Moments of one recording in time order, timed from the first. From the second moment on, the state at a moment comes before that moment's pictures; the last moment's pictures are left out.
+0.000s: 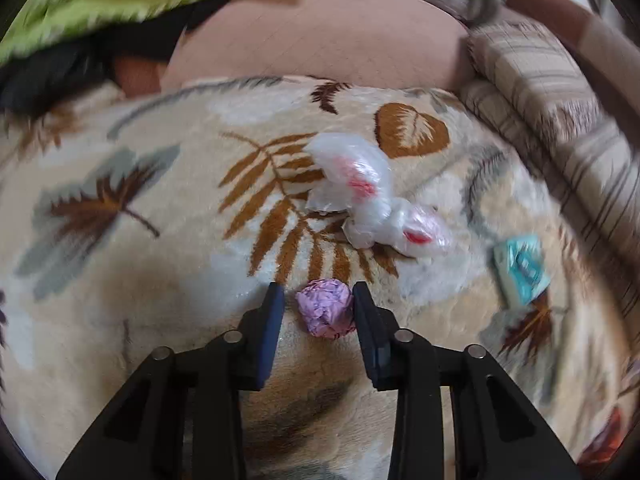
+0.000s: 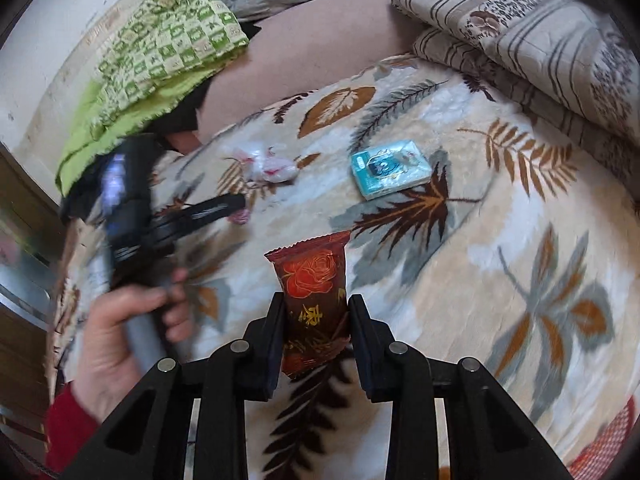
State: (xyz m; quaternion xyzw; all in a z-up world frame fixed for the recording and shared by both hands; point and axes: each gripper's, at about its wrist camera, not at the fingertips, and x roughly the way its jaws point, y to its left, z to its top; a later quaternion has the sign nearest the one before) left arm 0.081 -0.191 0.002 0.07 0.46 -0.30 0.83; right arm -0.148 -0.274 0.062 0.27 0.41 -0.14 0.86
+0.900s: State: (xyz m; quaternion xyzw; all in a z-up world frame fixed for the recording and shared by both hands) left arm -0.111 -0.070 0.057 0.11 0.37 -0.31 0.87; right arm -0.231 -0.248 0.062 0.25 0.37 -0.19 0.88
